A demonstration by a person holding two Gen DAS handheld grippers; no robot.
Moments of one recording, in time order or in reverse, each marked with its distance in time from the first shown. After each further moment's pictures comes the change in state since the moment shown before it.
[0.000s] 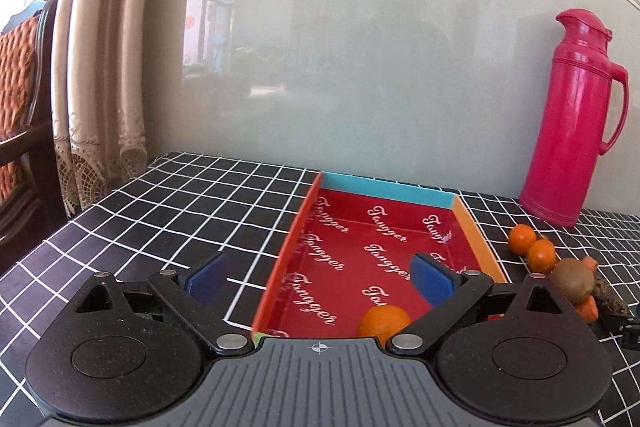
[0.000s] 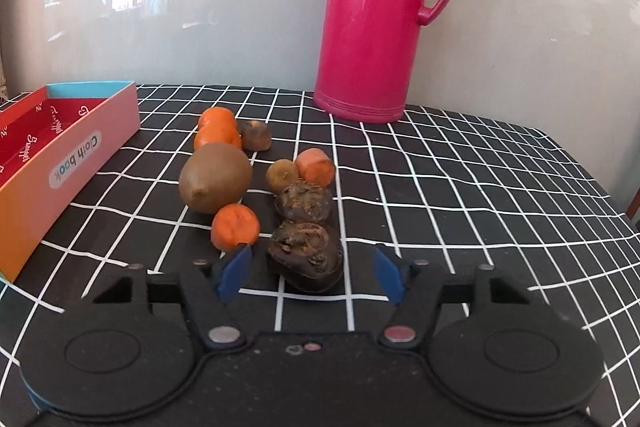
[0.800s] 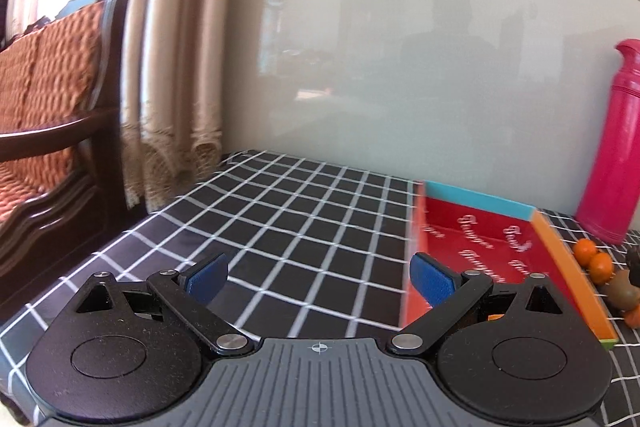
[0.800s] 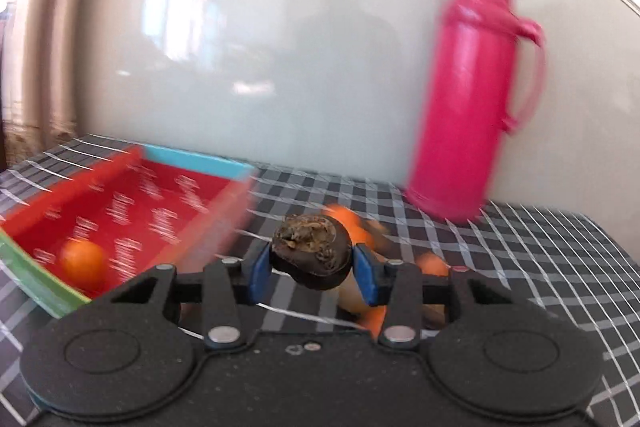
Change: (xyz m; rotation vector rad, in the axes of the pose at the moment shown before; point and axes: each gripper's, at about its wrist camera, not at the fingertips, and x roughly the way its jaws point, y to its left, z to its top) left arm -0.017 0.080 -0.006 -0.074 -0.013 0.132; right arm -0.042 0.088 0.026 -0.092 -0.253 0.143
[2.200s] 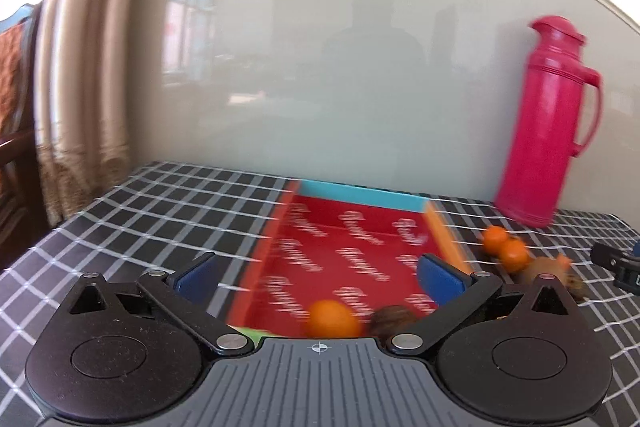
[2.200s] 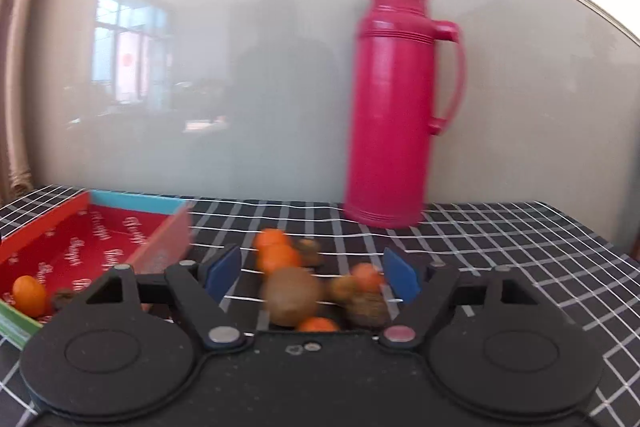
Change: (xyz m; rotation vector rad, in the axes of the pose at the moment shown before) left arm -0.004 -0.097 -0.003 0.093 -0.011 -0.214; right arm -0.022 -0.054 -0.014 0.146 -0.079 -0.162
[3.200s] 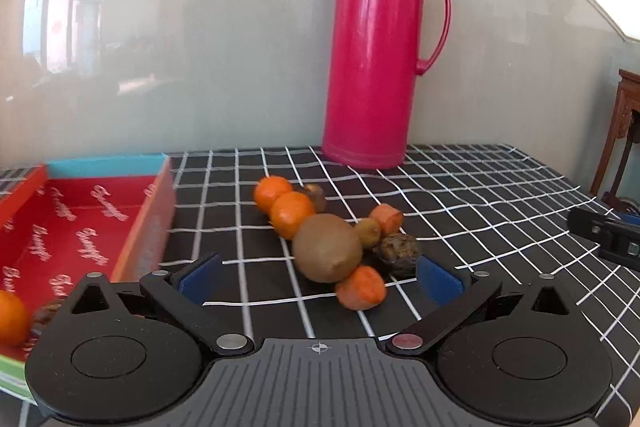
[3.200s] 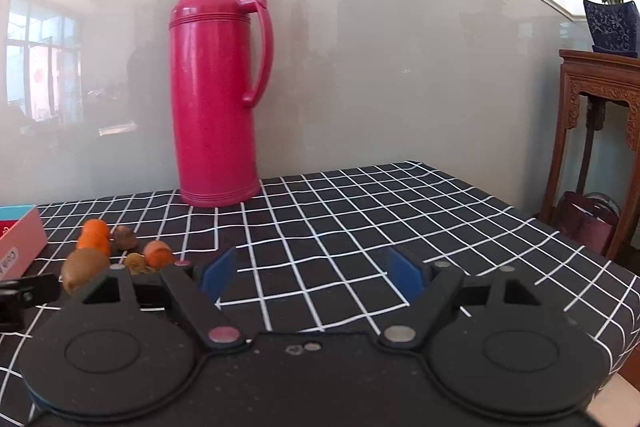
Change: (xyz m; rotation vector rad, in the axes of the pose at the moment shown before) left arm 0.042 -0.195 -0.028 0.154 0.112 -0.279; right arm -0.016 -0.144 -0.022 0.134 0.037 -0.228
